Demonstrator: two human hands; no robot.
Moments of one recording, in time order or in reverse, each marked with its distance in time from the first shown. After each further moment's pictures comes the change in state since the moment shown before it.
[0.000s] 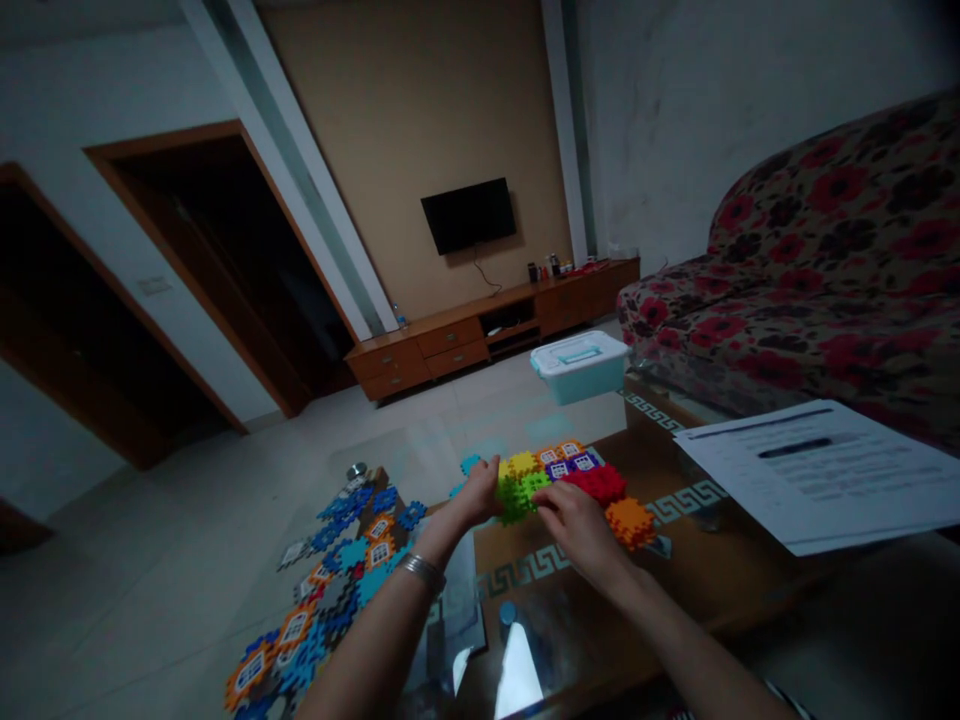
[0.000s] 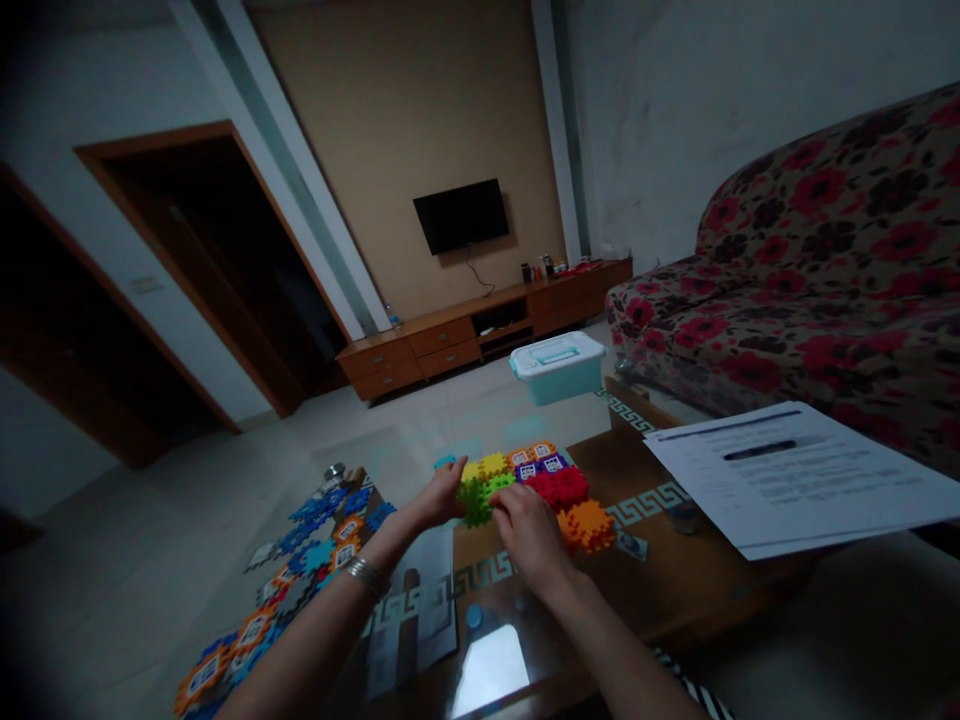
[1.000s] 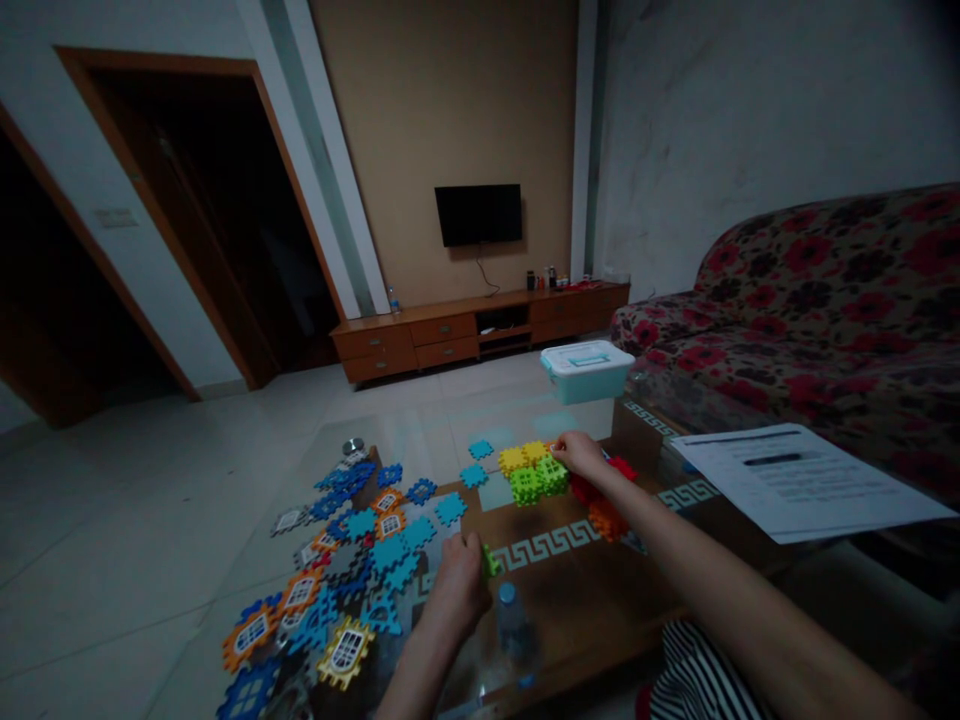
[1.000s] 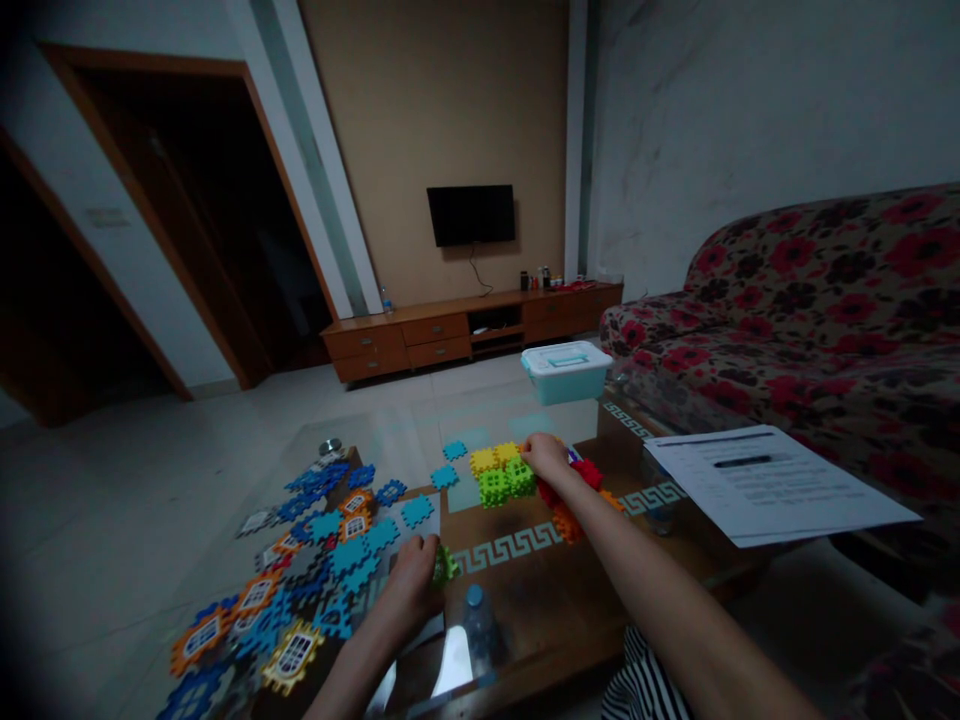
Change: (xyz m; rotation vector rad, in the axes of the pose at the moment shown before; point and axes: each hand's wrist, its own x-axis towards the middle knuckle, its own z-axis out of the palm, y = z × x) left_hand -0.151 -0.032 0.023 -0.031 -0.075 -0.239; right_hand 0.093 0.036 0.017 -0.521 -0.184 0.403
